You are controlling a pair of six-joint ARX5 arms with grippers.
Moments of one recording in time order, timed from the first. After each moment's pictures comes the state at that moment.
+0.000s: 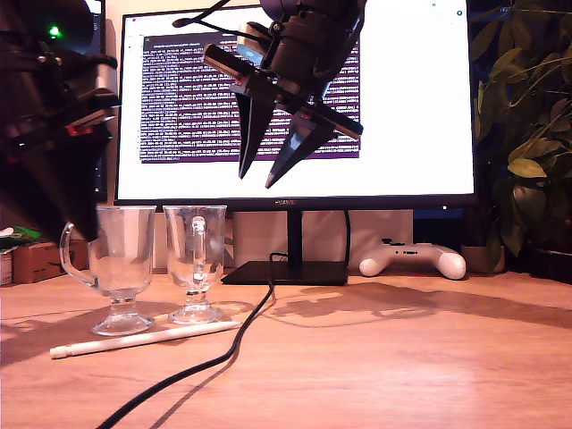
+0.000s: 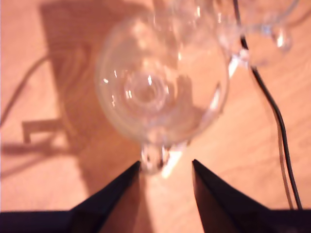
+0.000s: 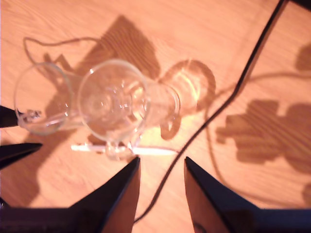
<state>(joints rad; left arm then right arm) -0.34 1.48 1.10 -0.88 0.20 0.05 0.65 1.98 1.84 -1.00 -0.22 0.21</state>
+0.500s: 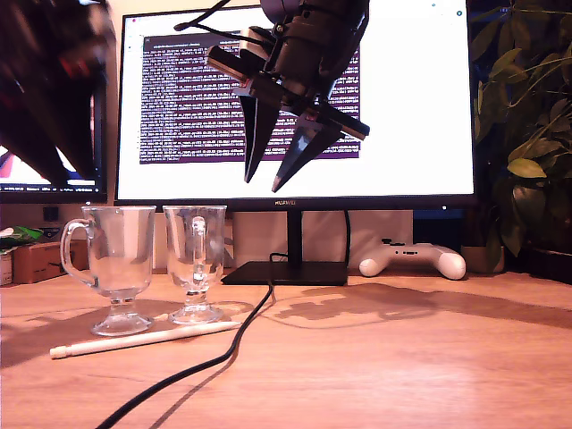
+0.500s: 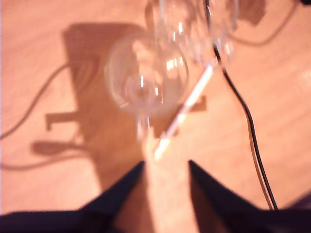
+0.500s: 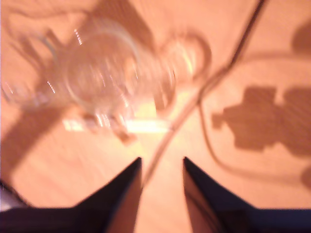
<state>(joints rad) -0.34 1.32 1.19 -1.05 0.19 0.05 0.64 1.98 1.84 -1.11 -0.22 0.21</state>
